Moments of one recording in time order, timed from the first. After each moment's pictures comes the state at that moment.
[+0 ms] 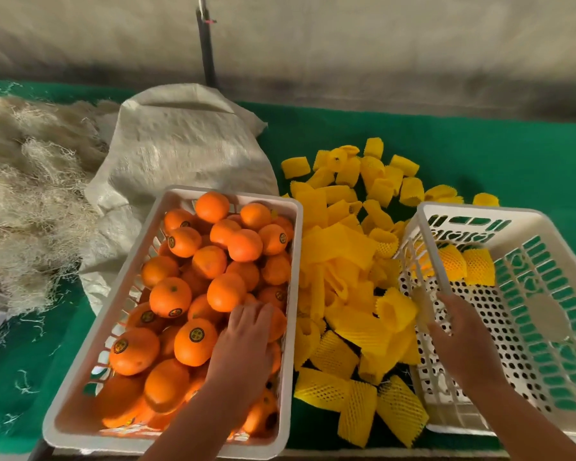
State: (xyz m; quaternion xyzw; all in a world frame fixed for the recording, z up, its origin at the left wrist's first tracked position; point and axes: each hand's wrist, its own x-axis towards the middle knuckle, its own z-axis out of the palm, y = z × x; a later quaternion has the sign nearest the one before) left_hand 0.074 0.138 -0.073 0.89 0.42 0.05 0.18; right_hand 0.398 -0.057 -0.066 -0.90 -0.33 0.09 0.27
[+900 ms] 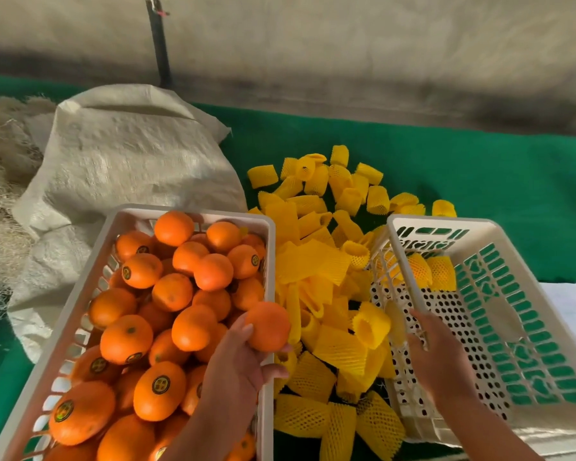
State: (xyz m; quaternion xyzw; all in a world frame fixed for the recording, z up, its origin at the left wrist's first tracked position) left_hand 0.112 0.147 -0.029 0.23 0.33 0.26 0.88; right_hand 0.398 -0.050 -0.067 -0.92 -0.28 0.08 0.25
